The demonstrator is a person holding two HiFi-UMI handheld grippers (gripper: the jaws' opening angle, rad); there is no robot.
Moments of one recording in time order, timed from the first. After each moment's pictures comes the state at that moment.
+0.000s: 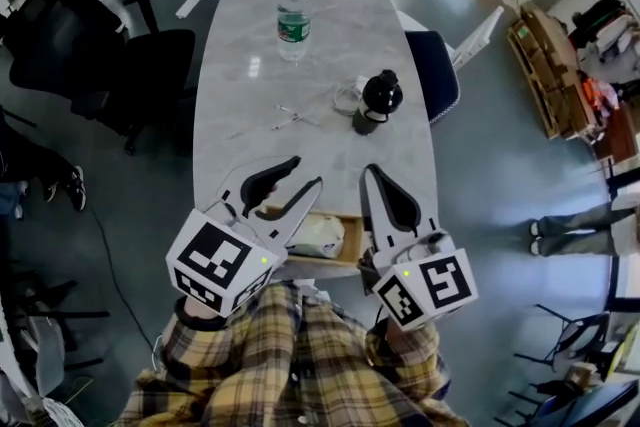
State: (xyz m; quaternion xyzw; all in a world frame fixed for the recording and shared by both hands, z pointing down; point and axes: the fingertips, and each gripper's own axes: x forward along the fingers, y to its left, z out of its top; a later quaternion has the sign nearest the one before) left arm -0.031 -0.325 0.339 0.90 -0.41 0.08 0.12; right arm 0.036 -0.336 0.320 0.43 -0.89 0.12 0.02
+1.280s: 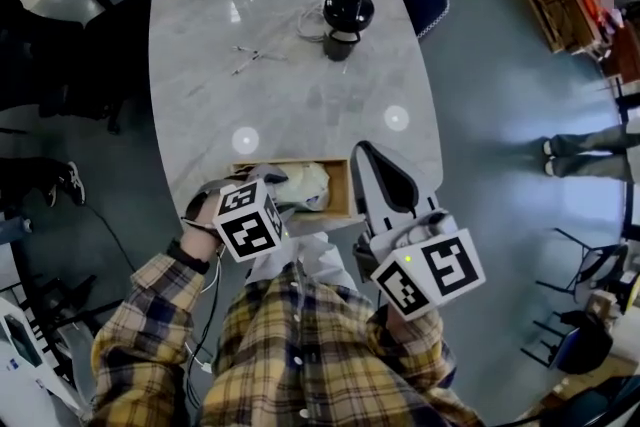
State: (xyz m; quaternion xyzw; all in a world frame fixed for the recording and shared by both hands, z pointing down) left arm 0.013 -0.230 0.609 0.84 -0.06 0.53 0.12; right arm 0.089 -0.316 0.394 0.47 -0.85 0.23 0.02
